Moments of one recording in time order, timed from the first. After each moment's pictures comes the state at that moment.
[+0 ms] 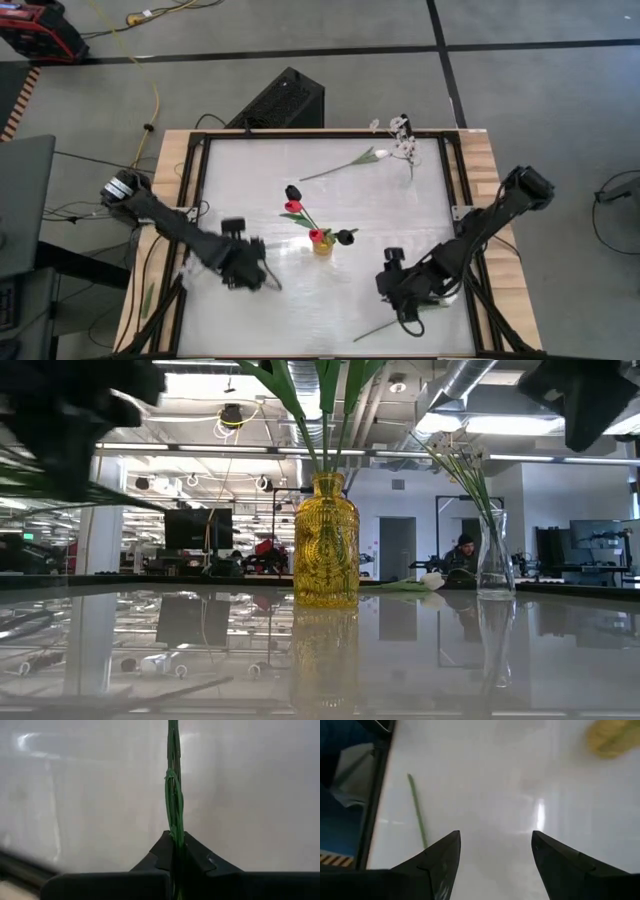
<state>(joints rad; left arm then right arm) -0.49 1.53 1.13 -1.24 -0.30 -0.65 0.66 1.50 1.13 -0.72 0.22 0.52</state>
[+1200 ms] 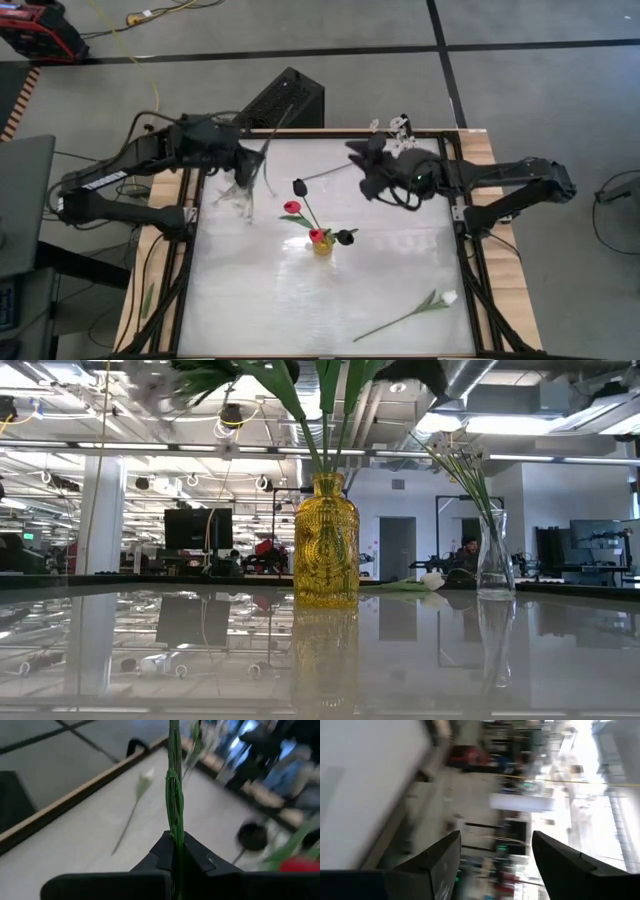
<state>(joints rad) 0.32 1.03 1.27 -0.71 -0.04 -0.43 0.02 1.26 1.16 -0.03 0.63 -1.50</state>
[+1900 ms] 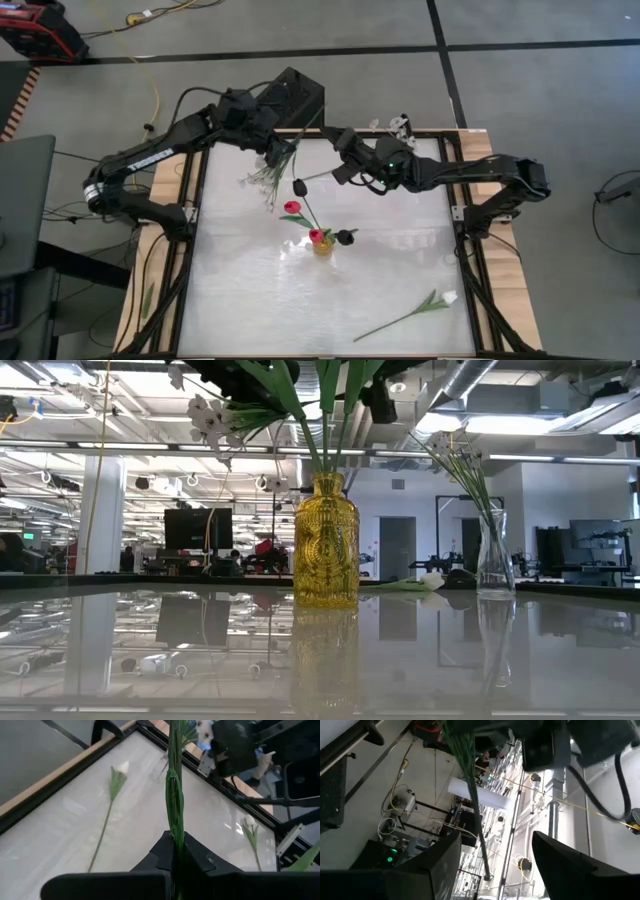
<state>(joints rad) 0.54 1.33 1.33 -0.54 0.36 -0.31 -0.13 1.49 1.16 0.38 0.55 -1.92</state>
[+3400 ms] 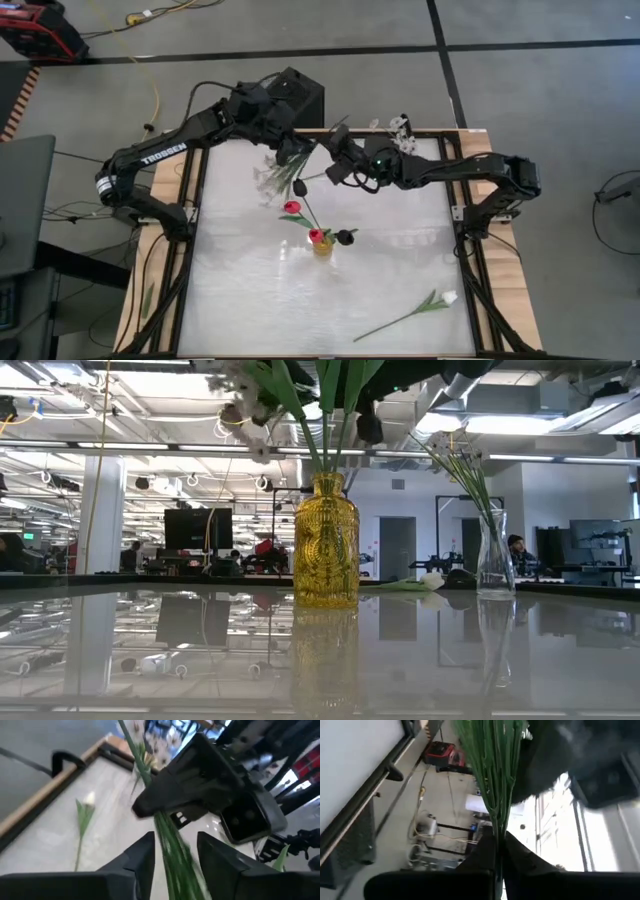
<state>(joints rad) 0.53 1.42 1.43 -0.42 0.48 -0.26 -0.18 1.54 1.16 0.35 0.44 -1.65</state>
